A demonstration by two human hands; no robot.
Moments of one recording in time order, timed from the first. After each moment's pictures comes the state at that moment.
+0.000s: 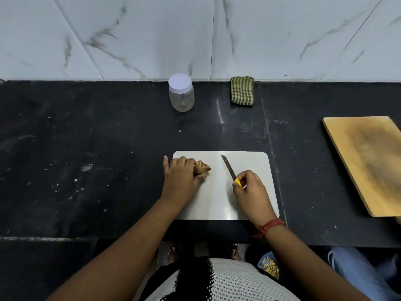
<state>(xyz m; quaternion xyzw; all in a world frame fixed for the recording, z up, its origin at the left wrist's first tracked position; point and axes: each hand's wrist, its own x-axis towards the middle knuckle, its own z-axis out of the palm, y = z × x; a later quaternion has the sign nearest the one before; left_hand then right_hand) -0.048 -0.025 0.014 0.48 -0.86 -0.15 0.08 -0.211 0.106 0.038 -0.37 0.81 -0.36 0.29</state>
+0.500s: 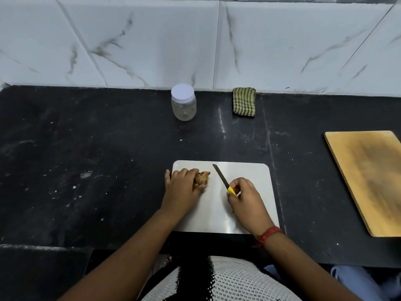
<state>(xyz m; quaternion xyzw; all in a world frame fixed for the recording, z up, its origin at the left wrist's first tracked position) -0.053 -0.028 0.016 0.49 -0.84 -0.21 0.04 -0.210 0.090 0.048 -0.42 0.78 -0.34 0.30</state>
